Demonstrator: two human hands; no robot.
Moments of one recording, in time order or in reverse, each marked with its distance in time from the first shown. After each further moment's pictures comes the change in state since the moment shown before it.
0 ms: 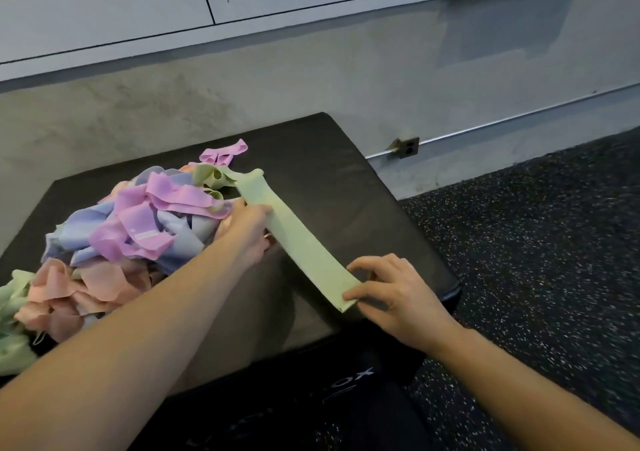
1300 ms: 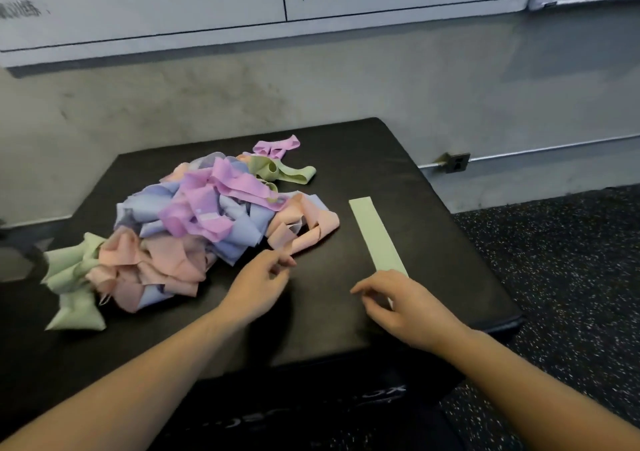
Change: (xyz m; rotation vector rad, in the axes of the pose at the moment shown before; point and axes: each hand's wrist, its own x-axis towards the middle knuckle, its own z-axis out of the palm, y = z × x) left_hand -0.036 -0.060 -0.123 0.937 -0.108 0.550; right_hand 0.052 -0.029 0.043 0.233 -0.344 0.229
